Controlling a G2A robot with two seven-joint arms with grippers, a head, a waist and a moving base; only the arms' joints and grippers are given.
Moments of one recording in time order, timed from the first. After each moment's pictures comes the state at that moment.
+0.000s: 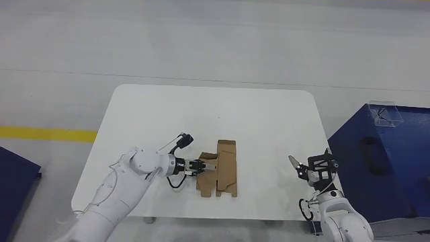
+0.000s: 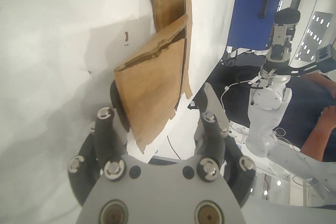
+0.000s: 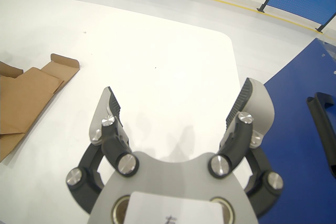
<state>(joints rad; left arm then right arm) 0.74 -1.32 -0.83 -0.85 0.02 -0.22 -1.02 -1.73 -1.15 1.60 -1.80 -1.33 0.00 0.00</state>
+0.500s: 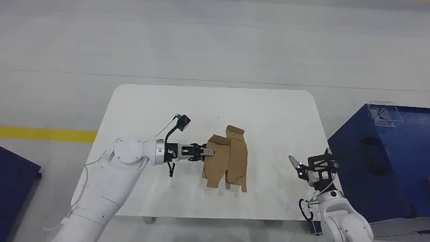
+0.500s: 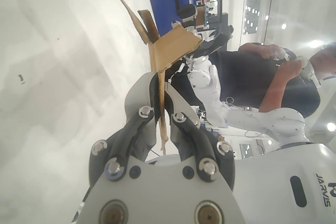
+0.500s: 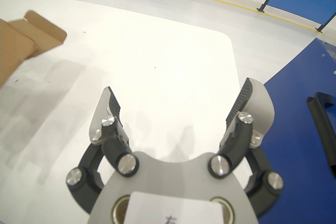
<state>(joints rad) 0.82 -1.26 -1.05 -1.15 -0.22 -0.30 -1.18 -1.73 -1.15 1.60 -1.80 -1.33 0.00 0.00</state>
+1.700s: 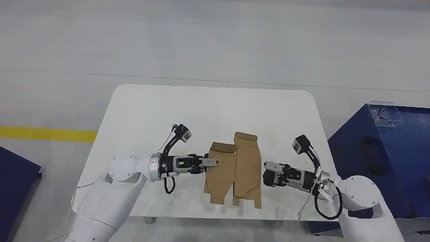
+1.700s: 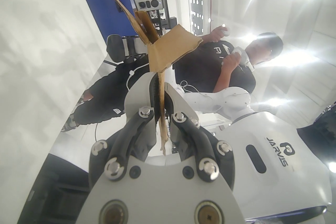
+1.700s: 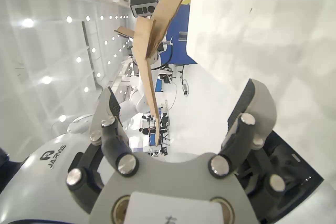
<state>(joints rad) 0.98 -1.24 -1.09 -1.29 -0.49 -0.32 -1.23 -1.44 -1.13 1.60 -1.66 0.29 -0.06 1.23</state>
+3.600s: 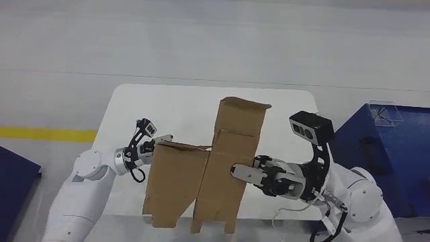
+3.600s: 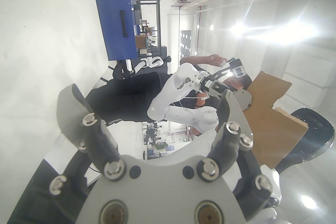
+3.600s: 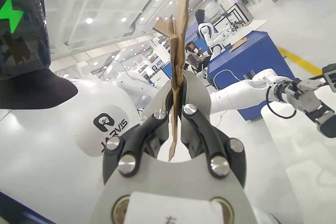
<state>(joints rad) 0.98 -1.18 -1.29 -1.13 -0.61 -0.21 -1.33 -1.32 -1.14 1.42 -2.19 0.39 -0.35 0.93</state>
